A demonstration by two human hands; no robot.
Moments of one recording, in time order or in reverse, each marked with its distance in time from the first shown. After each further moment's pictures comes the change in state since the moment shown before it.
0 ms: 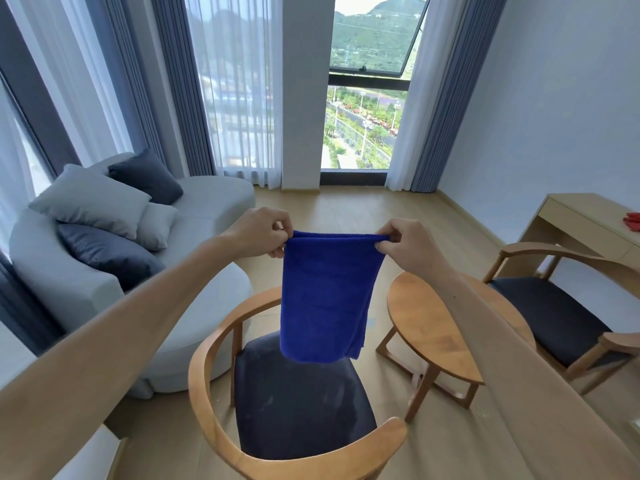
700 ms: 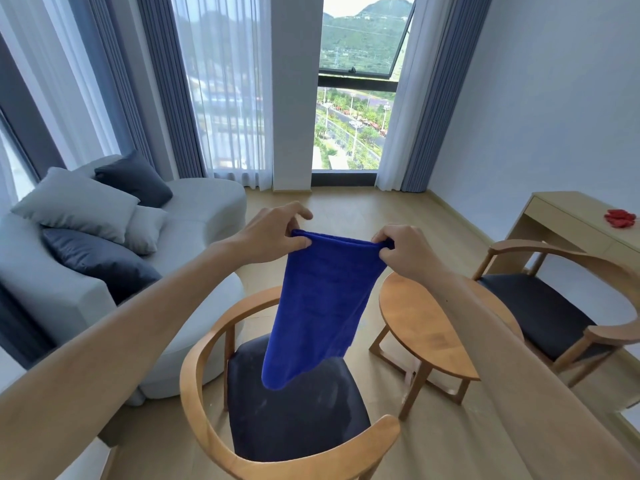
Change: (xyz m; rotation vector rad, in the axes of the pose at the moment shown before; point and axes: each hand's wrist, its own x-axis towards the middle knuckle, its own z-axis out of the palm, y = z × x) left_hand 0.005 0.019 0.018 0.064 0.065 0.280; right_hand -0.009 0.008 -0.009 -0.133 -0.066 -0.052
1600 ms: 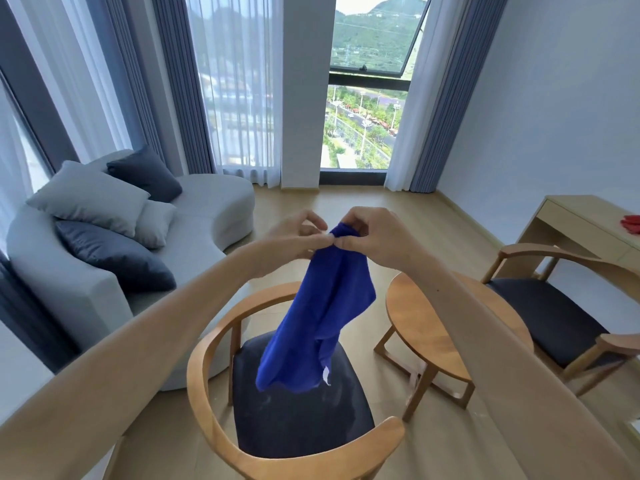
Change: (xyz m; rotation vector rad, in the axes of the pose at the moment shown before) left_hand -0.013 0.010 0.010 -0.766 -0.145 -0.237; right_hand 0.015 -0.068 0.002 0.184 -0.110 -0.125
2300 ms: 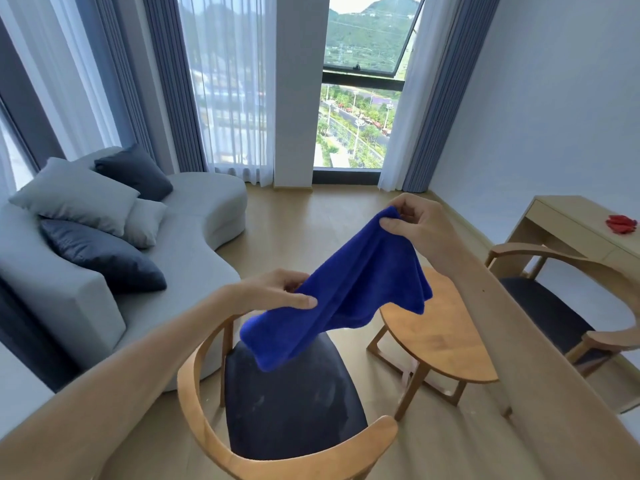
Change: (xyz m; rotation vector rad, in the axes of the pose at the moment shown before) left_hand -0.020 -0.055 0.007 0.306 -0.348 -0.061; right_hand -0.029 0.022 -0.045 0.372 0.190 0.123
